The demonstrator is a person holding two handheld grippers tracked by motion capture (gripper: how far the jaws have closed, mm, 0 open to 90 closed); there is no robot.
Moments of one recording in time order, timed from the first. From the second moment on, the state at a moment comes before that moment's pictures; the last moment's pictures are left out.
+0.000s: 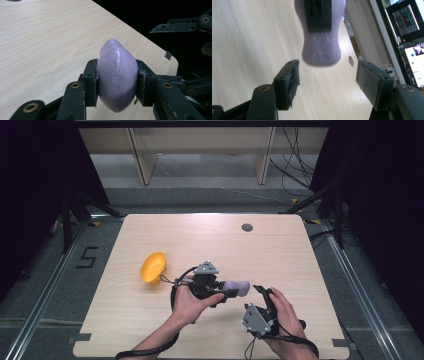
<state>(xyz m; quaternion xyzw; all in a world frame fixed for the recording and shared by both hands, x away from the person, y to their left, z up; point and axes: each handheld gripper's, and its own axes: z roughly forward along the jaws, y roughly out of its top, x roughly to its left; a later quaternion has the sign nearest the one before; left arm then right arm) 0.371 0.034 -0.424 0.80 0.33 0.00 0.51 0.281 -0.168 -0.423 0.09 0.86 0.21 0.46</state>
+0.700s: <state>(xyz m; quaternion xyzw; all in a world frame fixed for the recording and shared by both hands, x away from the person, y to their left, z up) 0.366 0.048 -0.430 0.77 0.37 0.10 0.50 0.283 -0.198 -0.427 0.15 0.85 0.20 0.46</state>
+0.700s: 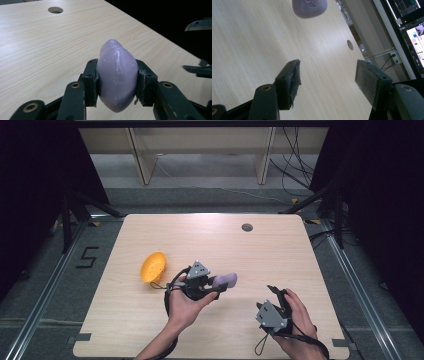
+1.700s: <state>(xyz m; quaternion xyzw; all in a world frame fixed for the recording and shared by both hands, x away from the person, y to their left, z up) 0.354 0.072 -0.434 0.73 0.41 0.18 0.51 0.285 -0.204 -0.430 0.18 0.85 0.23 0.44</state>
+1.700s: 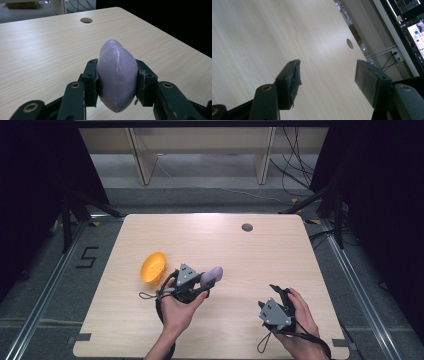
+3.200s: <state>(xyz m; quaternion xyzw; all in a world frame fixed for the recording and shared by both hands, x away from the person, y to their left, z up) 0.339 0.126 -0.431 0.67 0.47 0.25 0.52 0.292 -0.214 -0.429 0.18 0.85 0.23 0.44</state>
